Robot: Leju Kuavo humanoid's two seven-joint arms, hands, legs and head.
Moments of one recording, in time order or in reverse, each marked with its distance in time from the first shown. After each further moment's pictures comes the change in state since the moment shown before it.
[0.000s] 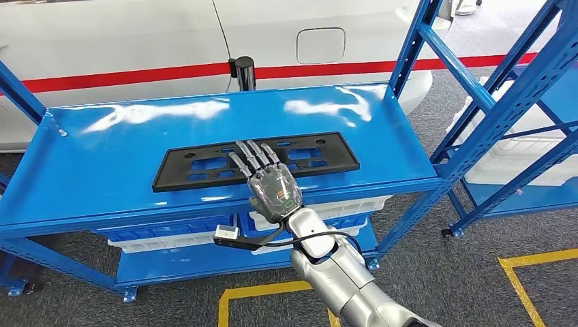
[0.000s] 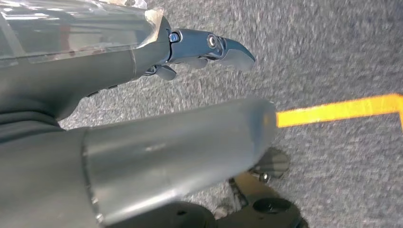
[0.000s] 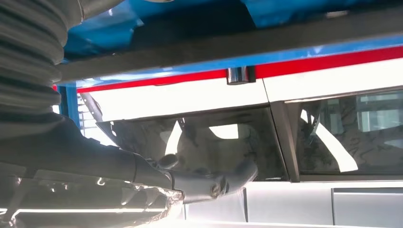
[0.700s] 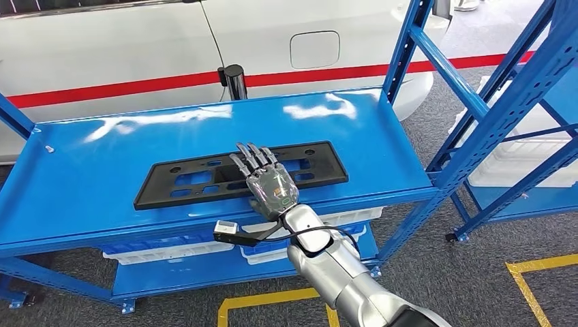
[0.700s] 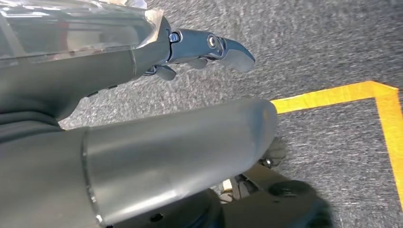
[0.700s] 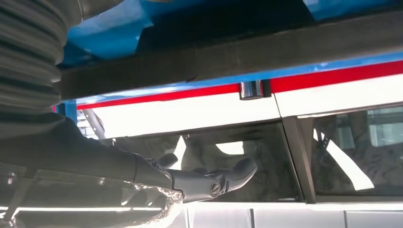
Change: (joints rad) left arm -0.010 0.001 0.000 0.000 -0.013 -0.003 0.007; right arm -0.070 0.038 0.000 0.165 -0.041 -0.031 -0.016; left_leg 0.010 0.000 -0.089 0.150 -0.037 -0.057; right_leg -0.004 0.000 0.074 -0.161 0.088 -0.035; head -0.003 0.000
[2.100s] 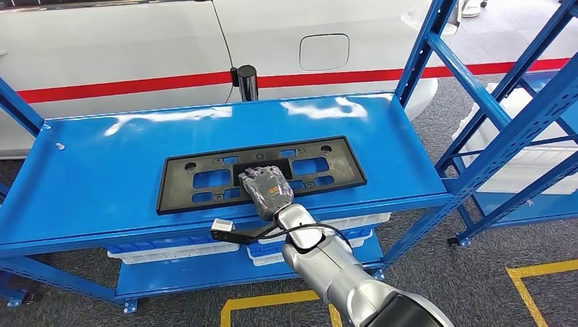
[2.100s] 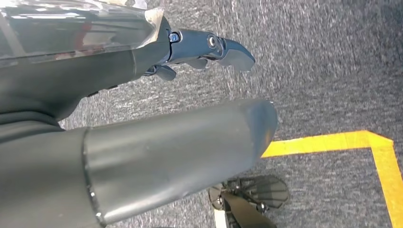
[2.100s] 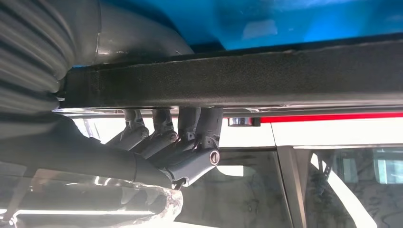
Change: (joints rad) left arm -0.001 -0.010 0.006 0.000 -0.013 0.156 -0.022; right arm -0.085 0.047 0.015 0.217 -0.011 -0.031 0.051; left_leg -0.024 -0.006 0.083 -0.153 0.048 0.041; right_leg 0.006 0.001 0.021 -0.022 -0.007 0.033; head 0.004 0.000
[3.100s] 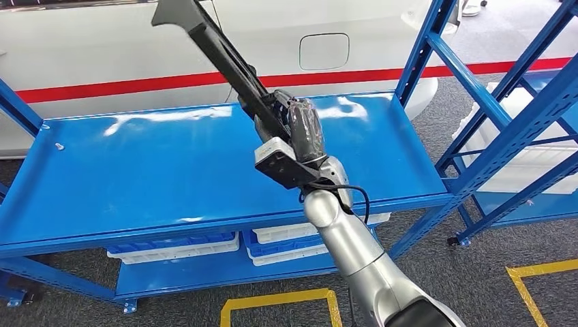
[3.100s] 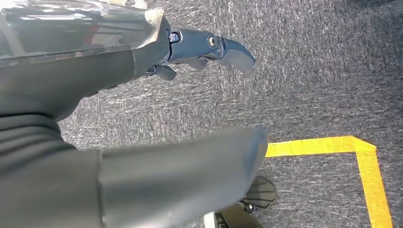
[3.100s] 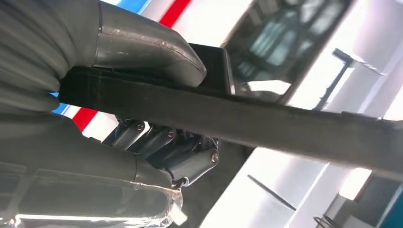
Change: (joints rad) left arm -0.003 0.004 0.046 0.000 0.009 -0.013 -0.047; right arm 0.036 -0.073 -0.136 -0.636 -0.847 0.211 -0.352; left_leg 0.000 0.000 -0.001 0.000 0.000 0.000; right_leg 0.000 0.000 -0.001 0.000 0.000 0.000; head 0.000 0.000
